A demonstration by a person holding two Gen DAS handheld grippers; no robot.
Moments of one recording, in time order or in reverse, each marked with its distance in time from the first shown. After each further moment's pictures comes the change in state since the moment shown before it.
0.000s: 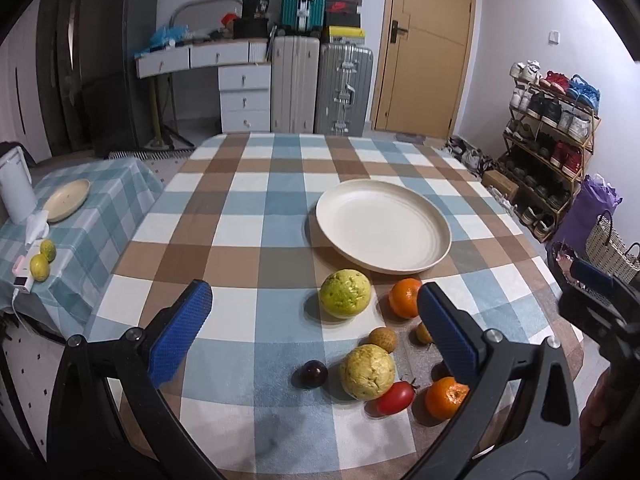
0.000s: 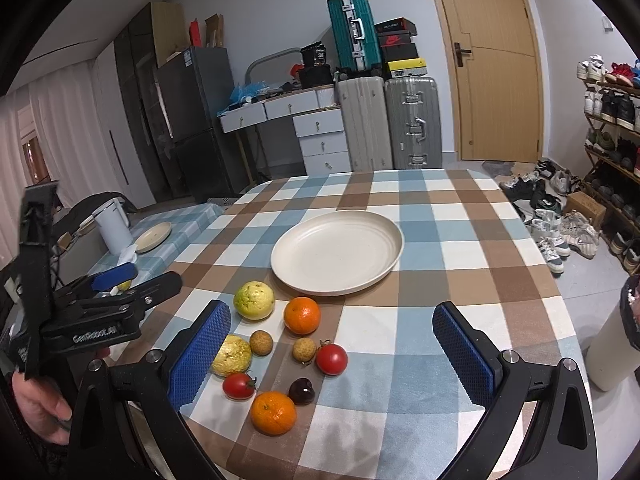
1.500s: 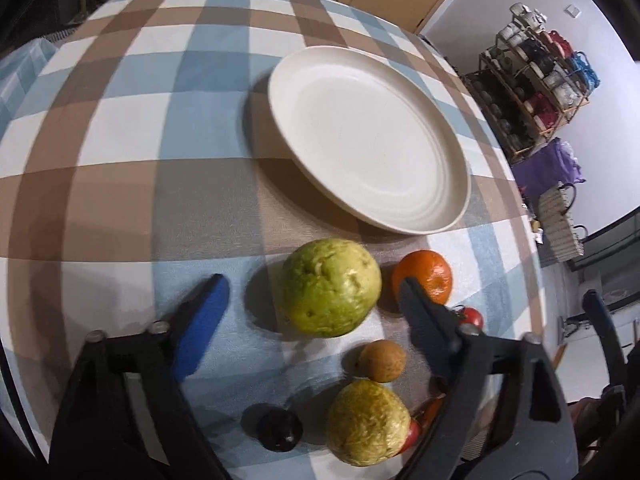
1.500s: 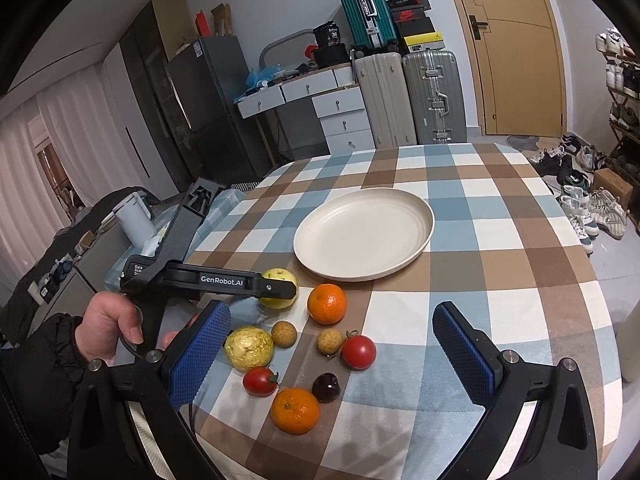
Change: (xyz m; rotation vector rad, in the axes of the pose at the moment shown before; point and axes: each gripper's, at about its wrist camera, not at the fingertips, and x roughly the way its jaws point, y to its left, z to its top) left arm 0.184 0.003 0.008 -0.120 0.518 -0.304; right arm 0.022 -0.008 0.003 0.046 0.081 0.096
